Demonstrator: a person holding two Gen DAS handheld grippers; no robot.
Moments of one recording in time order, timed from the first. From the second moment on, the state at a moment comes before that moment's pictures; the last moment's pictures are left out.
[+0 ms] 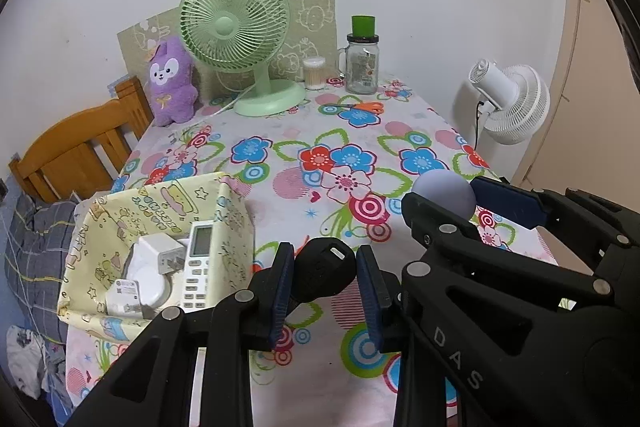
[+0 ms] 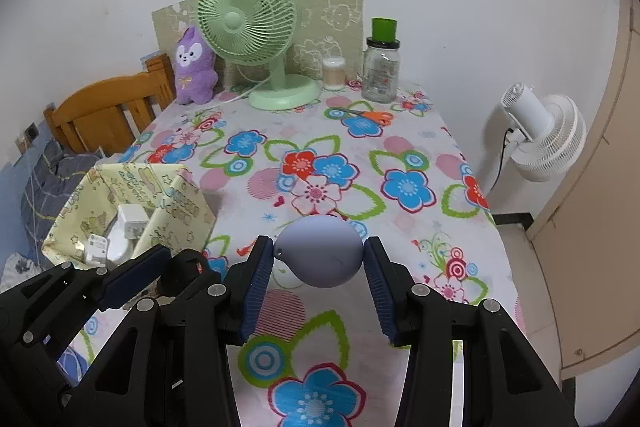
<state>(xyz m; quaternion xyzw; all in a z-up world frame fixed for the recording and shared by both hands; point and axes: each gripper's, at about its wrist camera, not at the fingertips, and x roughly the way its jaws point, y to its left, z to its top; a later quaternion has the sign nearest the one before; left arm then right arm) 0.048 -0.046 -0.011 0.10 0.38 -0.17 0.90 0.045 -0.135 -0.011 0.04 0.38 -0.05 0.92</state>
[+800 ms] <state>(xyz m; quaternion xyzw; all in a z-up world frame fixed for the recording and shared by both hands) 0.078 0.023 -0.011 0.08 0.38 -0.15 0.91 0.082 -0.069 -0.008 0.03 0.38 -0.01 0.93</state>
